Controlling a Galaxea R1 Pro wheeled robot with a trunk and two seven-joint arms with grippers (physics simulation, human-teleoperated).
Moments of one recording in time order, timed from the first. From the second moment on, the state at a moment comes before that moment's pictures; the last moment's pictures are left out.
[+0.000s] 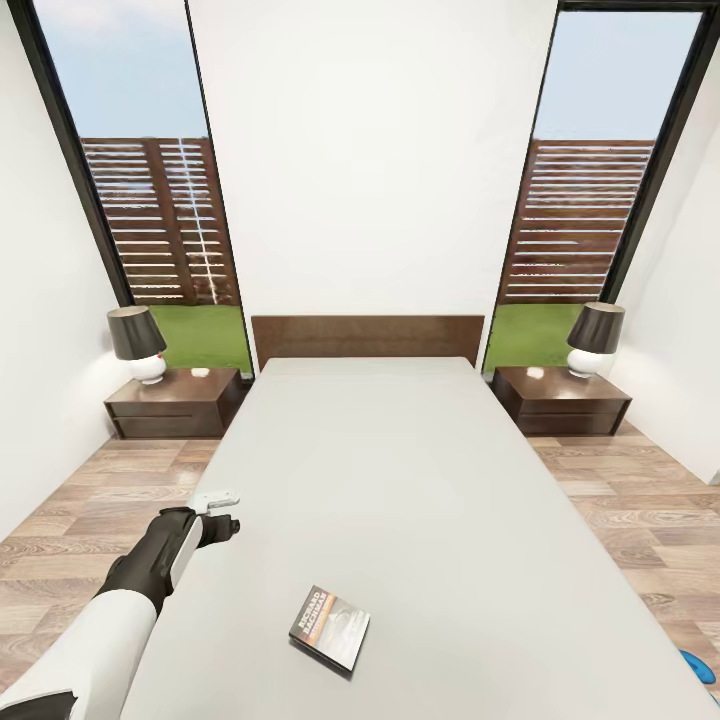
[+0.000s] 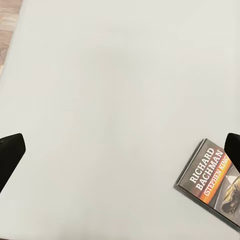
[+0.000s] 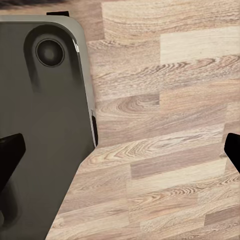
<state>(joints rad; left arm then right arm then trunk) -0.73 0.07 0.17 -0.66 -0.04 0.64 0.02 -0.09 -0.02 -0.73 -0.02 0.66 -0.02 -0.18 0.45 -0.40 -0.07</state>
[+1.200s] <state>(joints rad) -0.78 0.06 0.17 -0.49 -0.03 0.66 -0.04 -0.09 -0.02 -0.73 -0.03 0.66 -0.02 -0.18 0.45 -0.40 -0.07</state>
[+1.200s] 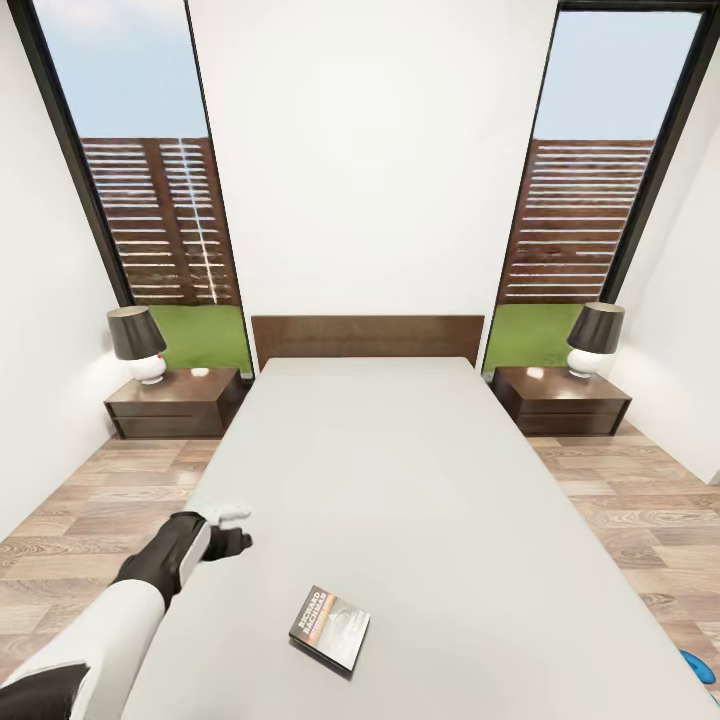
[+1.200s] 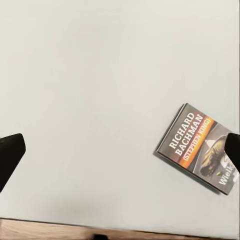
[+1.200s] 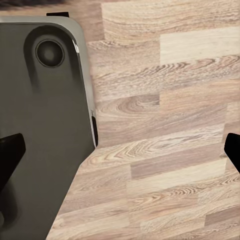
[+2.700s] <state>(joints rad) -0.80 0.03 0.17 -0.42 -0.04 0.66 -0.13 -0.09 -0.02 -0.73 -0.03 0.65 -0.04 -0.18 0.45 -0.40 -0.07</state>
